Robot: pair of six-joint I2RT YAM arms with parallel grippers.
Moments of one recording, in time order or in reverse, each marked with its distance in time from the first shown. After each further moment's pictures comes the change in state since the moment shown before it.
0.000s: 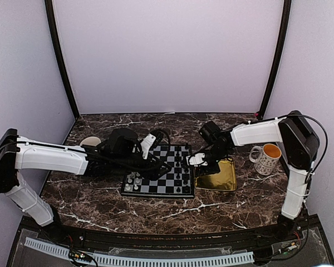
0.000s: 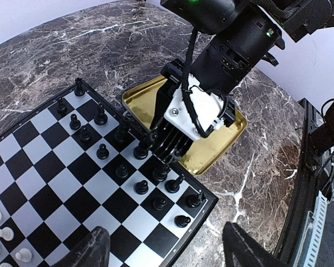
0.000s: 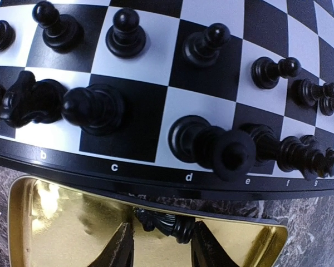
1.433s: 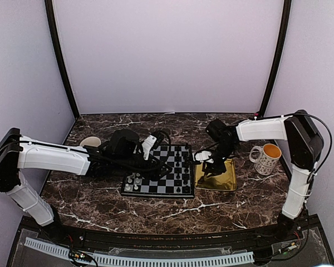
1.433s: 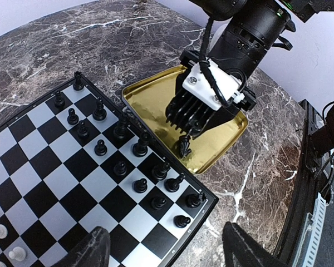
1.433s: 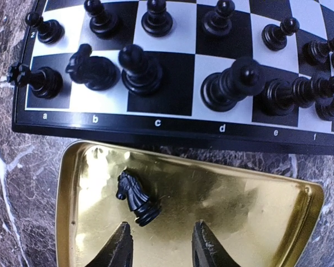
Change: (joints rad) left arm 0.000 0.023 -0.001 0.013 0.005 -0.024; right arm -0.062 -0.038 0.005 -0.172 -0.109 0.068
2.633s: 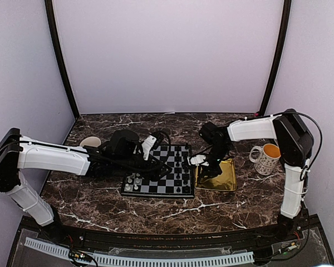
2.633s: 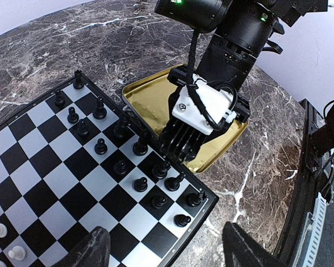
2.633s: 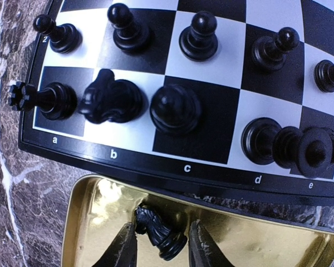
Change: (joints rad) left arm 0.000 -0.001 -0.003 0.000 0.000 -0.001; right arm 0.035 0.117 0.103 -0.077 -0.048 -0.063
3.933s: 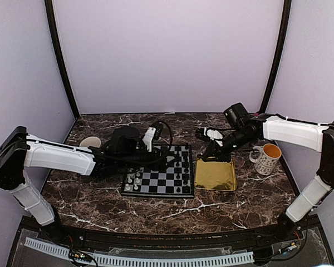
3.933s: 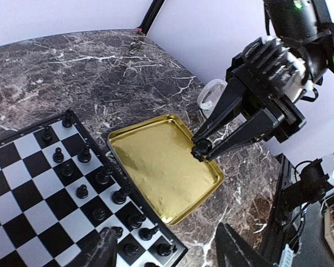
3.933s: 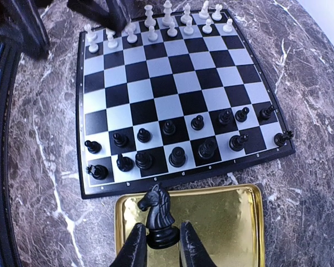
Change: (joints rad) left arm 0.000 0.047 0.011 0.216 -0.016 -0.181; right arm -0.082 -0.426 -0.207 0.216 -0.153 0.397
